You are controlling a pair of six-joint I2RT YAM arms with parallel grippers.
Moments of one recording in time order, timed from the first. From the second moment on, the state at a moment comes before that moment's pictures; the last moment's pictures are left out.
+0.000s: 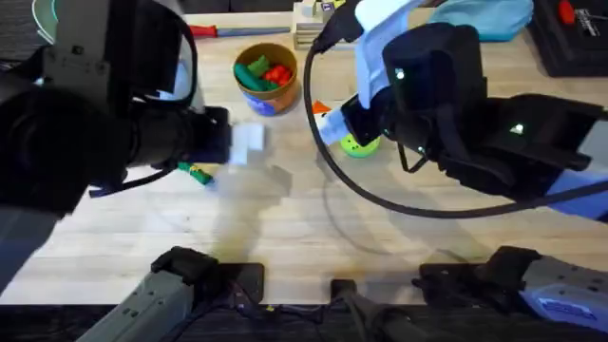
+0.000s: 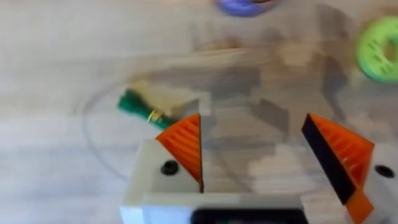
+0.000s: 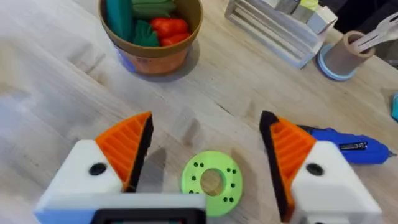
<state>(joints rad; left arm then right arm) -0.29 0.92 0.98 -1.12 -0.10 -0.23 0.78 1.23 0.81 -0.19 0.28 -0.02</state>
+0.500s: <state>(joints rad) 0.25 1.17 0.98 -1.17 -0.12 -0.56 0.78 1.23 0.81 -0.20 0.28 -0.02</state>
